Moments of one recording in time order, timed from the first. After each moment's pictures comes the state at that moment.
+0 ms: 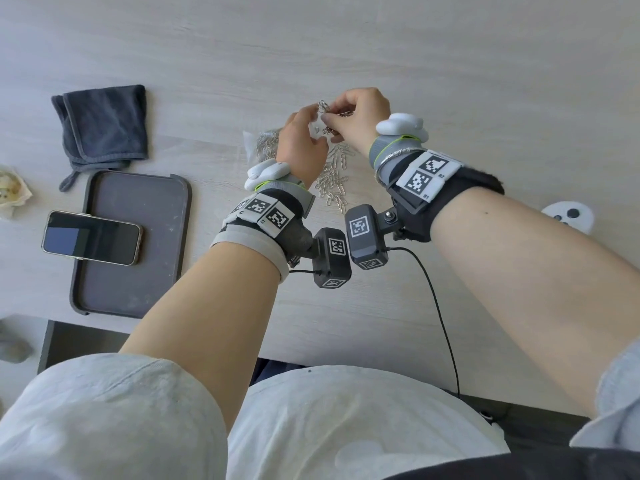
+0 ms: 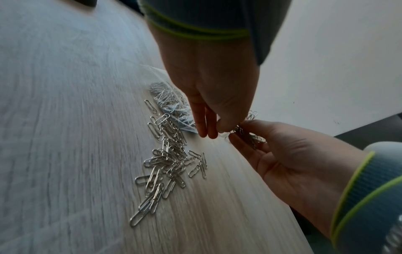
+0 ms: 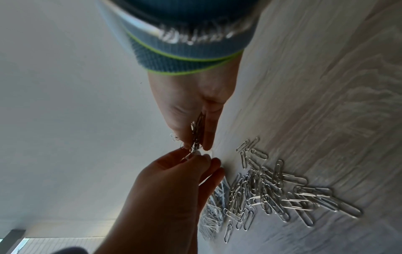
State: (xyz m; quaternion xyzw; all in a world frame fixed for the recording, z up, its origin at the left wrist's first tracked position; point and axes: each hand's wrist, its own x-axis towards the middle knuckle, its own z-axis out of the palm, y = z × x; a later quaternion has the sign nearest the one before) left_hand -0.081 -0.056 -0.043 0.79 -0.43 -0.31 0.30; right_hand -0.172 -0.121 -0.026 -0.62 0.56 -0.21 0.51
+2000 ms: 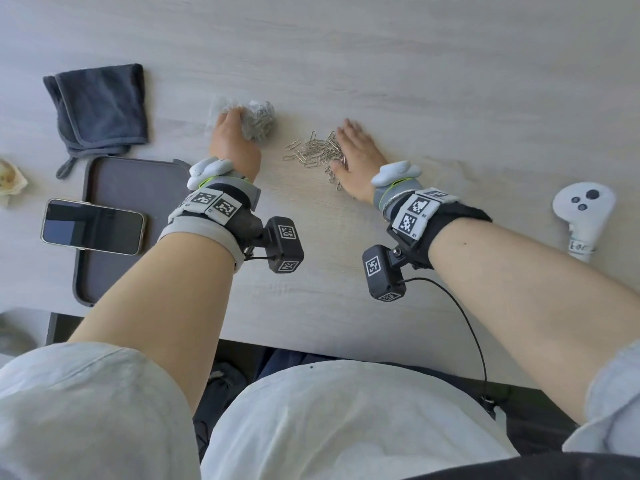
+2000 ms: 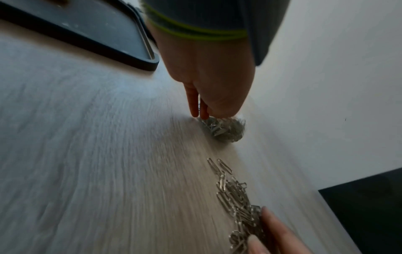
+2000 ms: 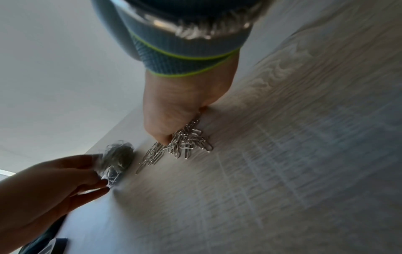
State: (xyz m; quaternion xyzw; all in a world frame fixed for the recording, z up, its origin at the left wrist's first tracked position) left_hand 0.007 -0.007 -0.059 0.88 -0.38 -0.22 0.20; right_hand -0.192 -0.068 -0.089 -0.83 0.45 0.08 0.31
